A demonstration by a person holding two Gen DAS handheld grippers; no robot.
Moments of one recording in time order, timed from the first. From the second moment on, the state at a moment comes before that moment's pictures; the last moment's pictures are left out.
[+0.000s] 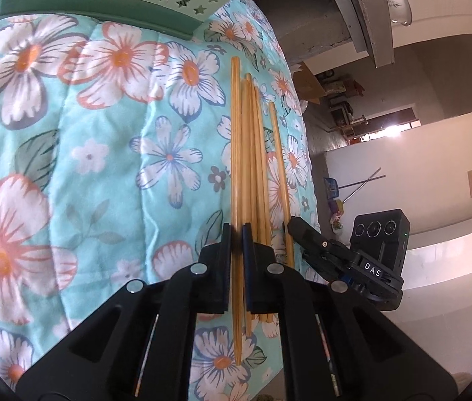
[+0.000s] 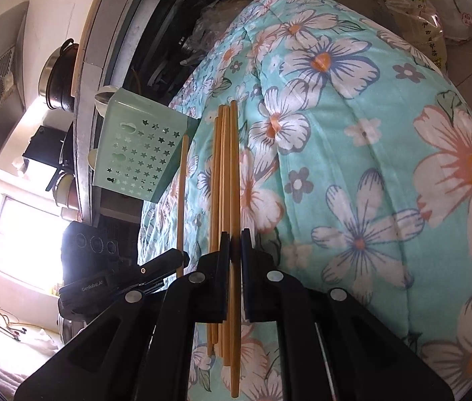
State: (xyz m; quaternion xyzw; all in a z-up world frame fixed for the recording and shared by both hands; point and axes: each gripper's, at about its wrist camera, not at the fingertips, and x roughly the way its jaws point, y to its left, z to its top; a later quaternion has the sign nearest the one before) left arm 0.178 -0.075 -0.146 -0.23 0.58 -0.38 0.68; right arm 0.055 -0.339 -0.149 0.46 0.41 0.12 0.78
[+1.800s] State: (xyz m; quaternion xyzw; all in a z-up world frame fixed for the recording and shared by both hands) left arm 0.238 0.007 -0.122 -0.03 0.58 -0.19 0.79; right arm 0.179 -0.185 -0.118 0.13 0.55 0.10 0.82
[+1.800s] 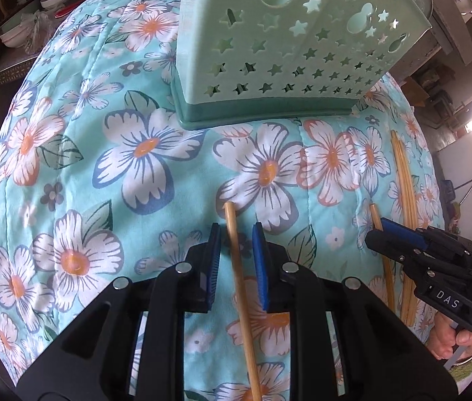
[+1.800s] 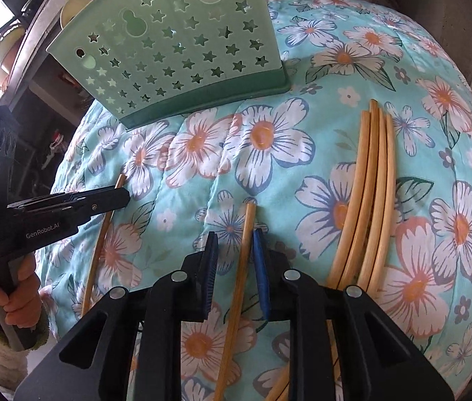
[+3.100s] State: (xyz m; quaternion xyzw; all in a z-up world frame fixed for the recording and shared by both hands) left arm 0.171 0.060 0.160 -0.10 0.28 -0.25 0.92; right arm 0.087 -0.220 0.089 0.20 0.30 0.16 0.92
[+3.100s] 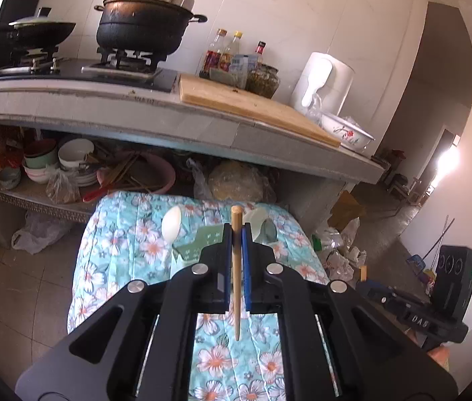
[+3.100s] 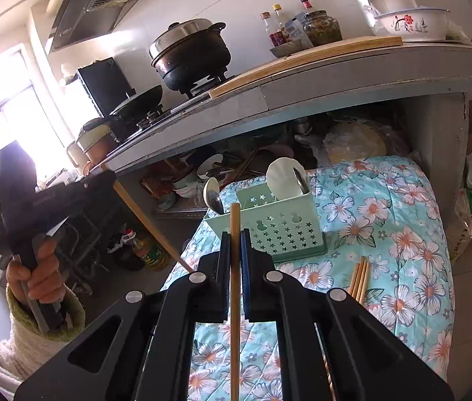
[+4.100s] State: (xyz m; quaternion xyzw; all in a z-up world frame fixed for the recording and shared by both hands) left arm 0.296 0.000 0.126 -0.09 0.24 -0.17 0.95; right arm 0.091 -0.251 0.070 0.22 0.32 0.15 0.91
